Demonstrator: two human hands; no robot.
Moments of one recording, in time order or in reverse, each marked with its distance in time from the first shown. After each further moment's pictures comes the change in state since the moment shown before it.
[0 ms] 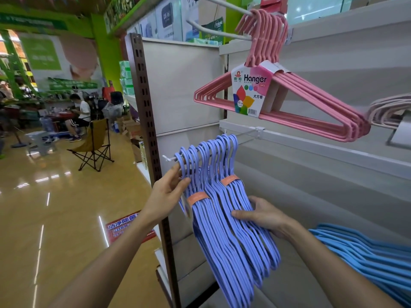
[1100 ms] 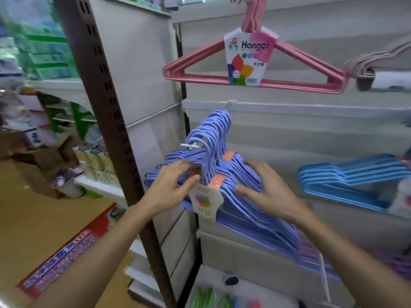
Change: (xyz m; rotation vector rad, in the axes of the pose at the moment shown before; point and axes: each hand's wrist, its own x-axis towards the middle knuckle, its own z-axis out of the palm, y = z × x) left_hand 0.062 -0.093 -0.051 0.164 -0.476 0.505; right_hand -0.043 -0.027 0.120 -0.781 0.777 -0.142
